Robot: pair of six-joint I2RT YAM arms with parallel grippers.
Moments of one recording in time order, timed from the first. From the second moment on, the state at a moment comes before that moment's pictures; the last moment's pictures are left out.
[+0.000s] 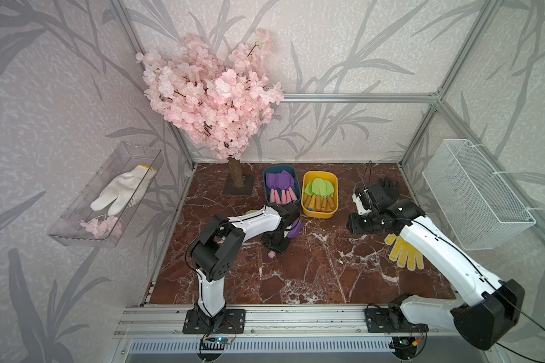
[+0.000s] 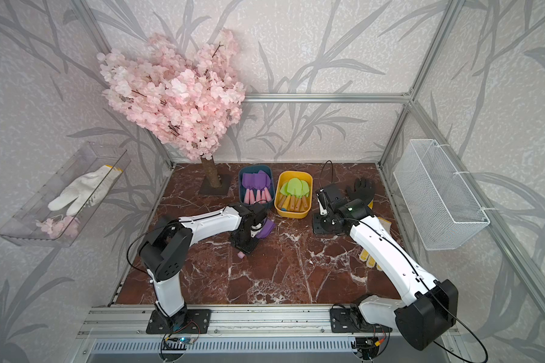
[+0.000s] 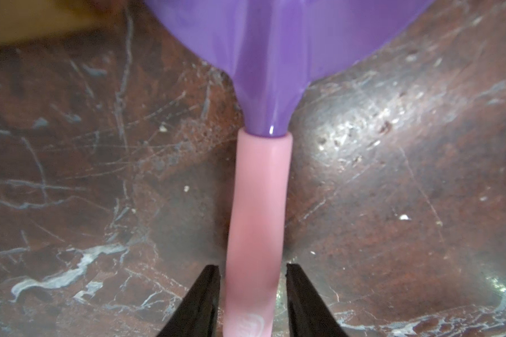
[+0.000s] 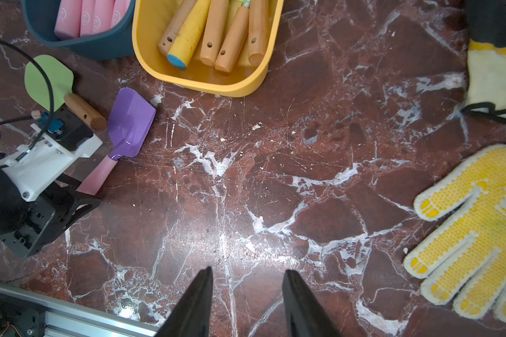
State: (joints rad) left arm -0.68 1.88 1.25 -1.01 -0.02 -0.15; right arm 0.46 1.26 1.19 -1.05 -0.01 0.42
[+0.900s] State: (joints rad) left arm -0.68 1.88 1.26 -1.01 0.01 -0.12; right arm 0.46 1.26 1.19 -1.05 -0.01 0.42
